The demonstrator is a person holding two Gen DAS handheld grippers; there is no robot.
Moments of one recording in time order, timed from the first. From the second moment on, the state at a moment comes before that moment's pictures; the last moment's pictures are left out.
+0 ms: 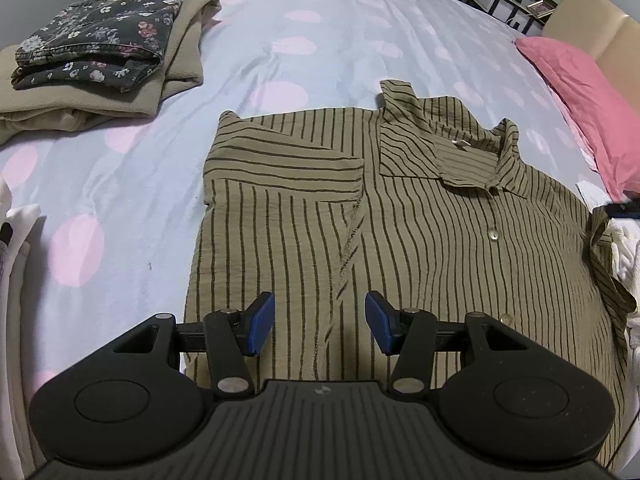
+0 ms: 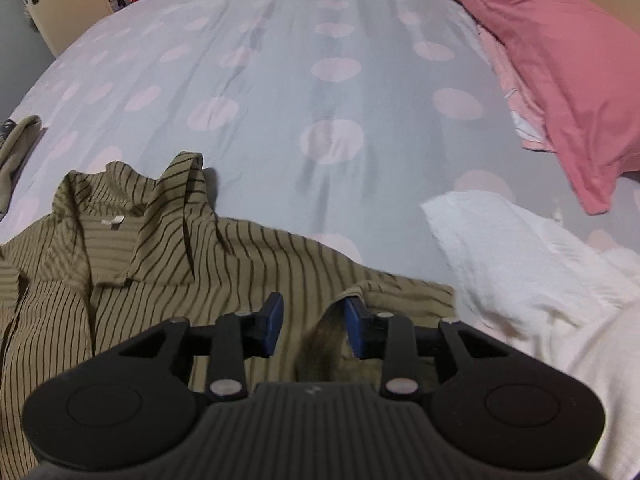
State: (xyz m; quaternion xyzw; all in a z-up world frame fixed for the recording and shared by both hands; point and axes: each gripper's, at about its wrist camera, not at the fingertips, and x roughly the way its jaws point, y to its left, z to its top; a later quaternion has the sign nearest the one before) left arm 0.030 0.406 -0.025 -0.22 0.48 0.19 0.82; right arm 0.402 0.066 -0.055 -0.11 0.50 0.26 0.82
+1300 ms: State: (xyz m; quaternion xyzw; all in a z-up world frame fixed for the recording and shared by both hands) left arm 0.022 0.392 -0.014 -0.20 0.48 0.19 0.83; right arm 0.261 -0.006 -0.086 -0.19 0.47 0.32 0.80
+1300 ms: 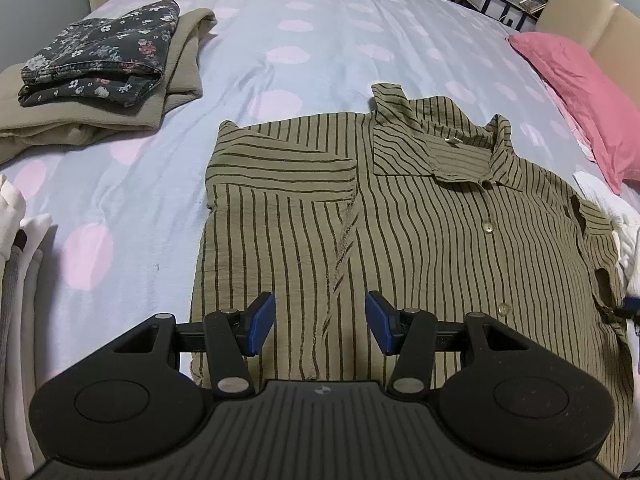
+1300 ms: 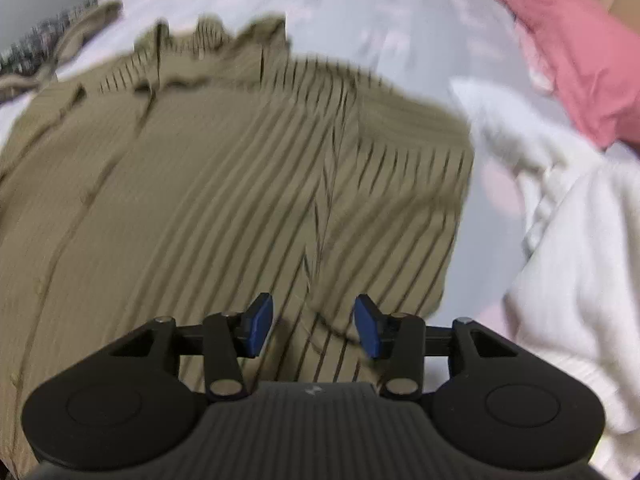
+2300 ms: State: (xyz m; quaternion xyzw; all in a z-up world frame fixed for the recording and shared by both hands) left arm 0.031 0.407 -0.032 -0.24 0.49 0.18 0.82; right arm 0.401 0.079 -0.114 -0.06 0.47 0.24 0.85
